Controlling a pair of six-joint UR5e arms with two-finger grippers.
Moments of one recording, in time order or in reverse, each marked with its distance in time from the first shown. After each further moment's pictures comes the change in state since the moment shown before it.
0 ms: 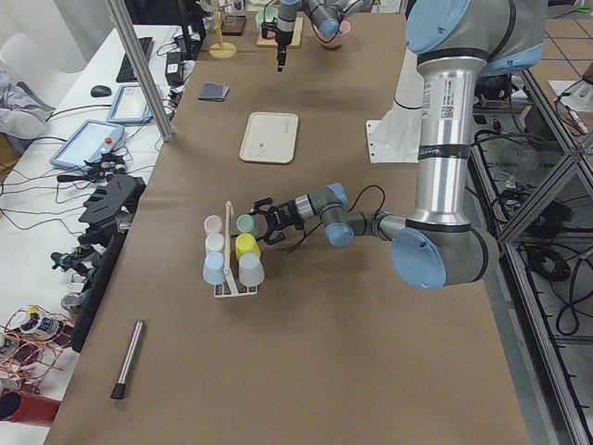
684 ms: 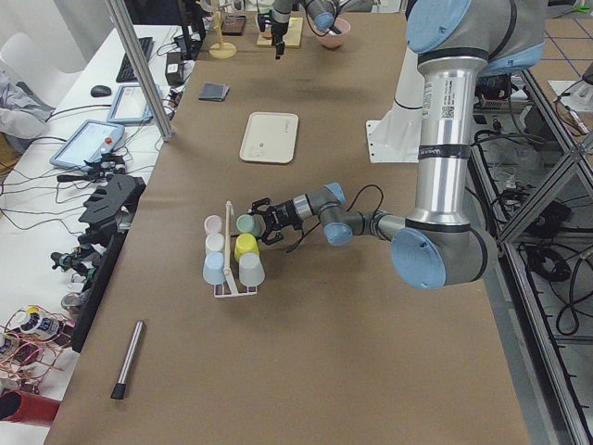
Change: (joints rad) left arm -0.013 -0.013 0.008 0.010 -0.003 0.002; right arm 0.083 -0.039 -0.027 -0.031 -0.017 -0.212
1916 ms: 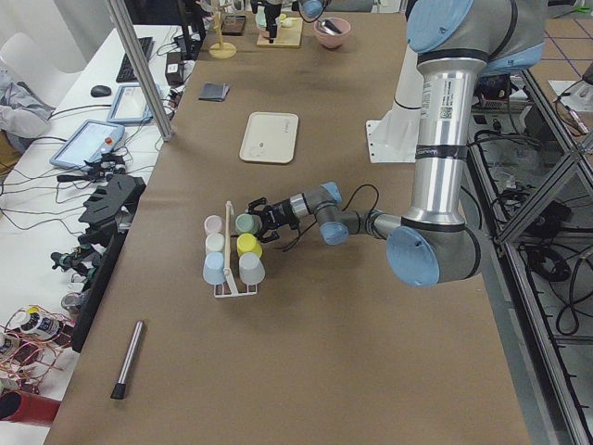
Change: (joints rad) left arm -0.011 -0.030 0.030 -0.014 -0.002 0.044; right arm 0.204 -0.027 -0.043 0.009 0.143 -0.167
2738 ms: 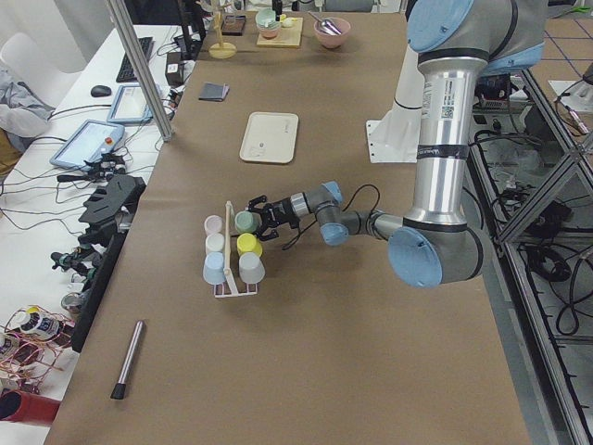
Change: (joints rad) left arm -0.004 0.020 -0.018 -0.051 0.001 0.047; right arm 0.254 -0.150 -0.076 0.002 0.162 -0.311
